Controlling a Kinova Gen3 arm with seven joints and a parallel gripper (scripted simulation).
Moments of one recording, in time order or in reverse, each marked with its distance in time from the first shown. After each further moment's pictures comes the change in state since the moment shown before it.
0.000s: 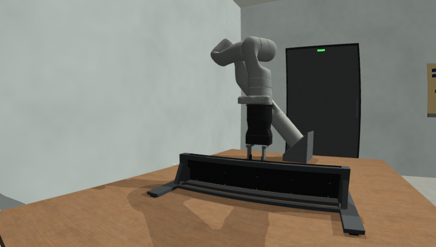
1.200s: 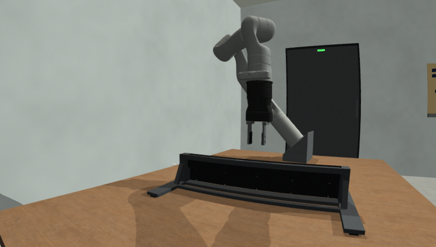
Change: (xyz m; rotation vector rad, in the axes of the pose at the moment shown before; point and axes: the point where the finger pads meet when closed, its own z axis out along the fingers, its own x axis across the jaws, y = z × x) arm 0.001 0.002 -0.067 -0.006 0.002 -0.001
